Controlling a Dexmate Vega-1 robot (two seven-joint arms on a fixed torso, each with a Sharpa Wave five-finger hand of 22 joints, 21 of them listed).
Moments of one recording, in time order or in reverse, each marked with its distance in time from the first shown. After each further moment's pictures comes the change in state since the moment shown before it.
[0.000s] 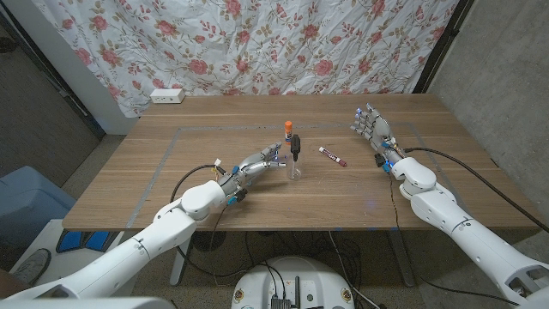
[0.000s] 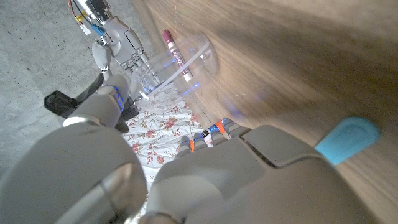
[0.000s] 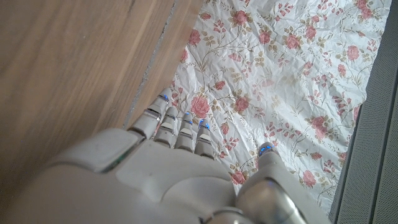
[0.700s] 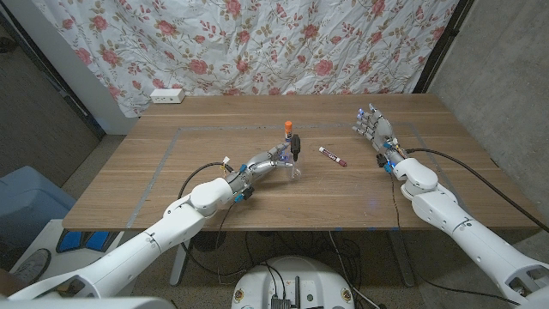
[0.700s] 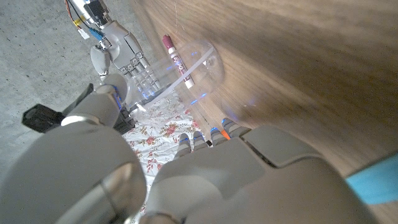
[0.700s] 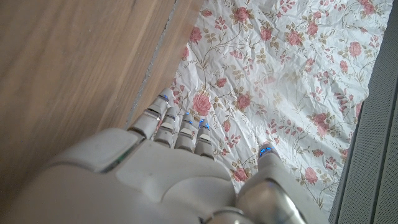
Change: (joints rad) left arm -0.058 -0.047 0.040 0.053 0.023 0.015 -0.021; left_hand 0.009 -0.009 -0.015 0.001 0.000 0.051 0.018 0.027 0.000 0.023 0.004 0.012 0.000 0.002 -0.002 0.005 0.000 -0.003 0.000 0.008 0.000; right arm 0.002 0.001 0.007 0.021 0.009 0.013 0.010; right_hand -0.002 -0.002 0.000 0.000 0.000 0.000 0.000 0.000 0.000 0.000 0.000 0.000 0.000 0.000 0.000 0.000 -0.005 0.000 0.000 0.000 0.000
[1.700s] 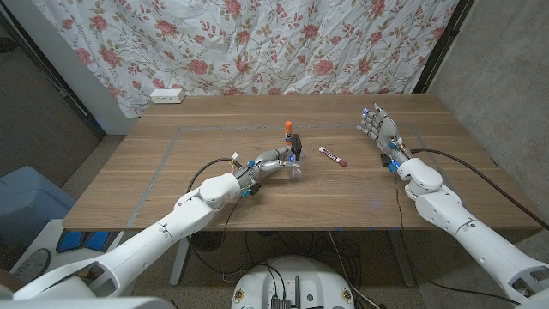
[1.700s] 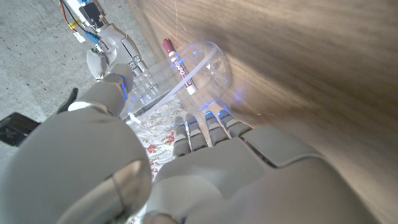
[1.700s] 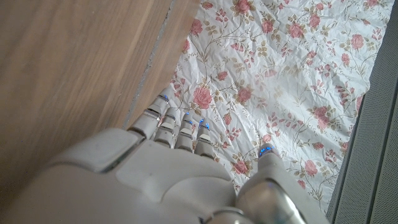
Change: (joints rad) left arm -0.076 -0.057 0.043 0.082 0.022 -0.002 -0.034; left_hand 0.156 0.003 -0.050 -0.003 0.000 0.254 0.029 0.081 0.014 0.284 -0.020 0.054 0.019 0.283 -0.003 0.027 0.005 0.122 0.004 0.008 0.000; right arm -0.010 -0.009 0.018 0.008 0.013 0.014 0.004; right_hand -0.005 0.005 0.006 -0.005 0.000 0.000 0.000 0.000 0.000 0.000 0.000 0.000 0.000 0.000 0.000 0.000 -0.004 0.000 0.000 0.000 0.000
